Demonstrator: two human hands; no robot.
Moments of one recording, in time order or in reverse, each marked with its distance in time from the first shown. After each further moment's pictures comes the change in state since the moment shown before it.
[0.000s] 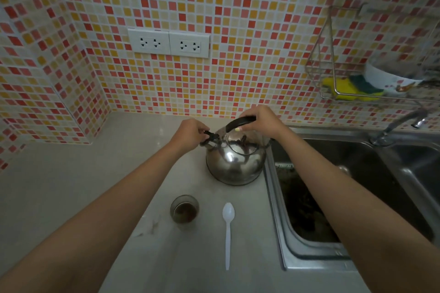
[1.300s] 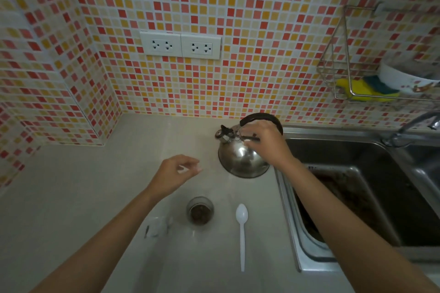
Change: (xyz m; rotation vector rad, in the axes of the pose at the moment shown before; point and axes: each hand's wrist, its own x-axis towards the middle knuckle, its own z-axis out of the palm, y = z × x) left_hand -0.077 -0.096 -0.008 -0.192 -0.016 0.065; right_hand -0.022 -0.002 0.058 -0.219 0.227 -0.023
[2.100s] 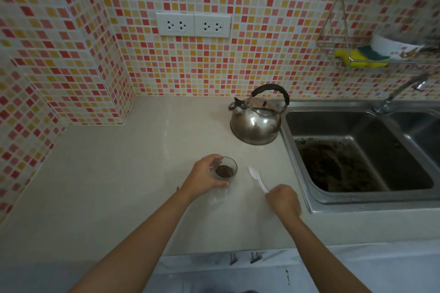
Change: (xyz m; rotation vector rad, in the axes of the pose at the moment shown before) left_hand -0.079 -0.044 0.039 -0.106 -0.157 -0.027; right_hand -0.208 -0.047 0.118 0.193 -0.006 1.029
